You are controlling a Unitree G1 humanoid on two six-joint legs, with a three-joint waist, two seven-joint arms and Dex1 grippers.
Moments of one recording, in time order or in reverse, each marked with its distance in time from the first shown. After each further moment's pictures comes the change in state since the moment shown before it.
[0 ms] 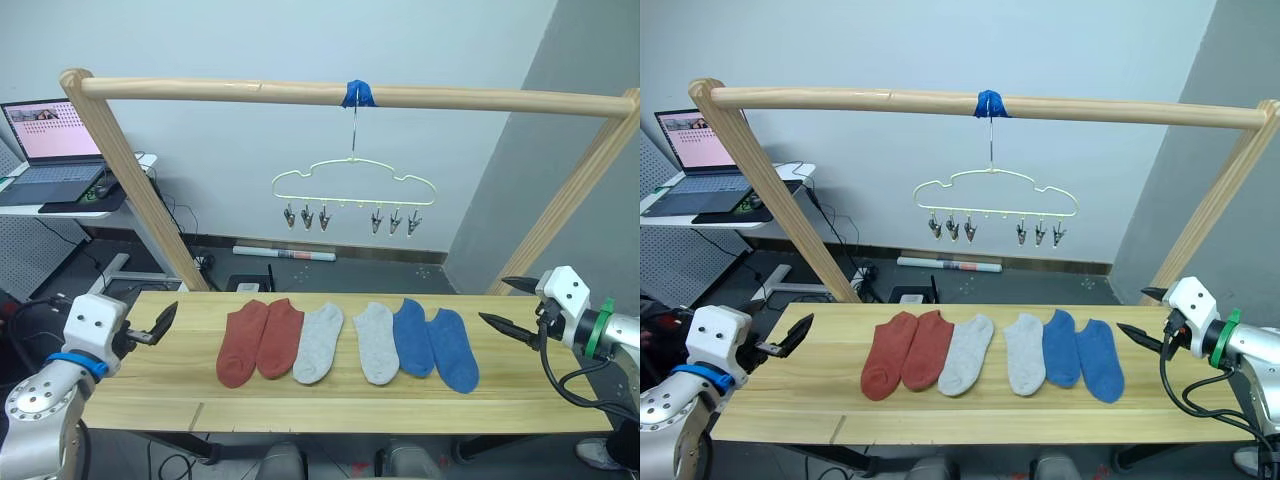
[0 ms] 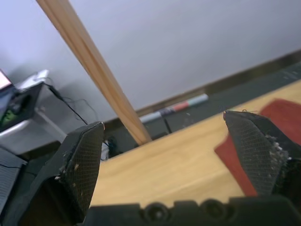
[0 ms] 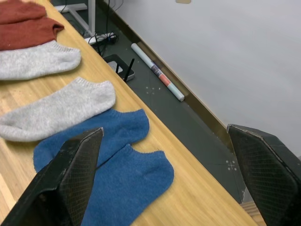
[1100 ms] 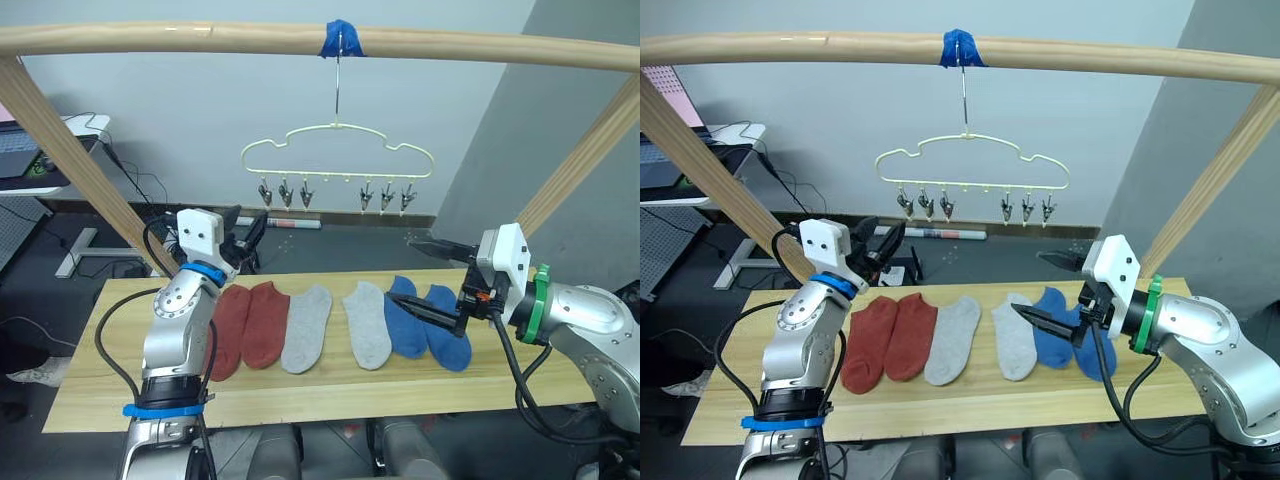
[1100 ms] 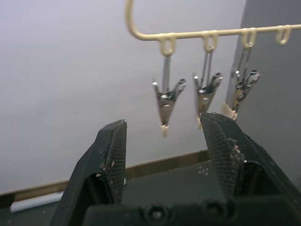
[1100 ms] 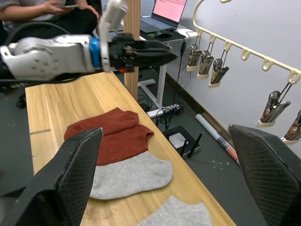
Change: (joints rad) left arm -0.537 -0.301 -0.231 0.163 -0.010 -0.001 0.128; right arm -0.180 0.104 0.136 -0.709 0.353 0.529 -0.249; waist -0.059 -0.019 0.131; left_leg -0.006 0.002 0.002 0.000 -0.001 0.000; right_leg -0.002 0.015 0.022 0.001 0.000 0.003
